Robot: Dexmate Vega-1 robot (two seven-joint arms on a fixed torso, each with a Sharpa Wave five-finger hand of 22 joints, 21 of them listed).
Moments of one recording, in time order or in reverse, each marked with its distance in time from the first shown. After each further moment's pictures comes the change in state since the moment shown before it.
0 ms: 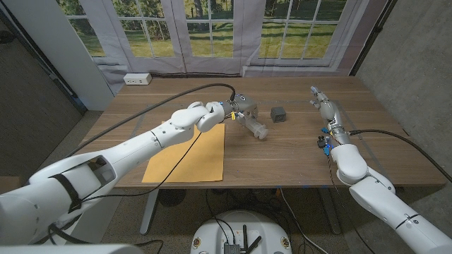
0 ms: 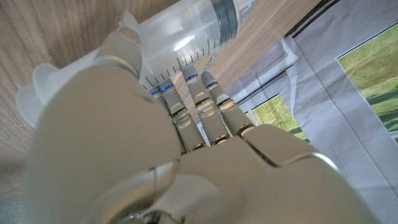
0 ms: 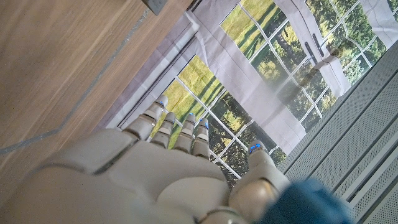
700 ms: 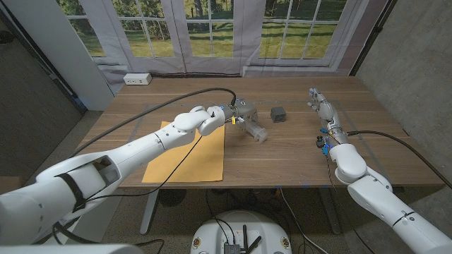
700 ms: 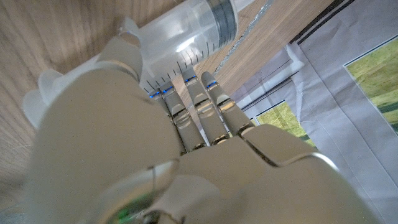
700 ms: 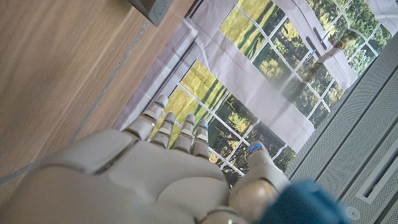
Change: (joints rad) left arm -0.012 -0.026 0.031 0.074 0.015 -0.016 0.032; left_hand -0.021 0.021 0.008 -0.002 0.002 -0.042 -0.005 -0.009 -0.003 -0.052 -0.005 -0.001 0.001 -0.022 -0.024 -0.009 -0.005 -0.010 0.000 0.000 0.000; right arm 0.037 0.010 -0.022 0.056 0.084 0.030 0.047; right_hand -0.005 0.005 -0.005 0.005 0.000 -0.016 0.005 0.000 0.000 -0.007 0.007 0.000 0.000 0.000 0.000 -0.004 0.000 0.000 0.000 0.000 0.000
